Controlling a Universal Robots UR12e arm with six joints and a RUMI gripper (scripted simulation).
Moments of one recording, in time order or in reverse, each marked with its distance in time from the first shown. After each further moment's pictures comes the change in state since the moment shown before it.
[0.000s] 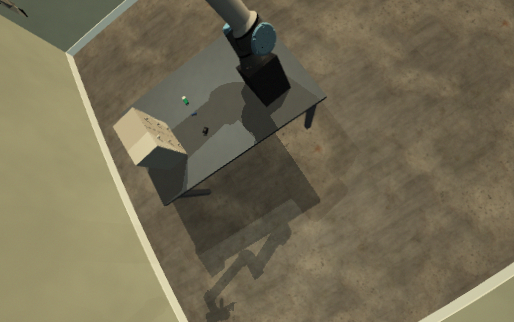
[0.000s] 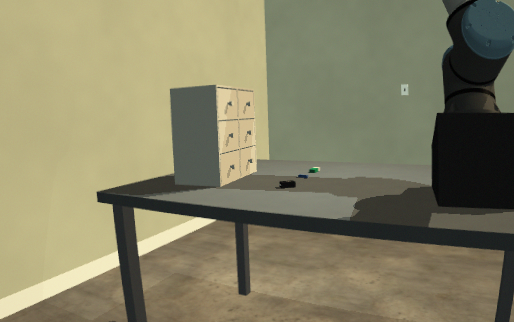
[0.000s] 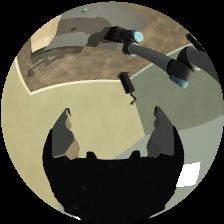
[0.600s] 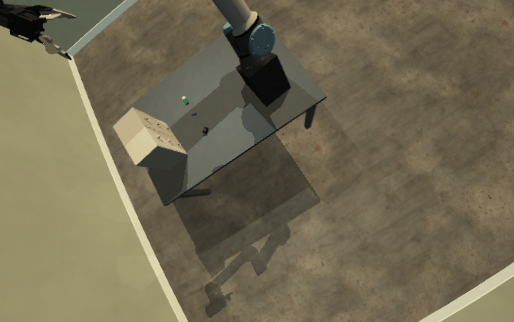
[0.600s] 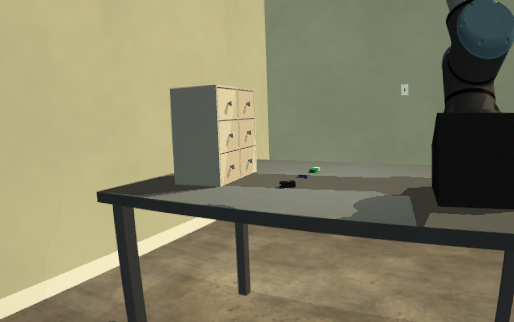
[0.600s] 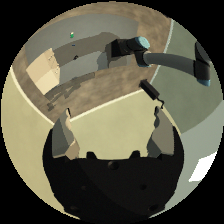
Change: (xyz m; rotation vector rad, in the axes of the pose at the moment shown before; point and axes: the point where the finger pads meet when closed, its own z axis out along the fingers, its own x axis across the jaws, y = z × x) arm -0.098 -0.139 0.053 0.187 -0.169 0.469
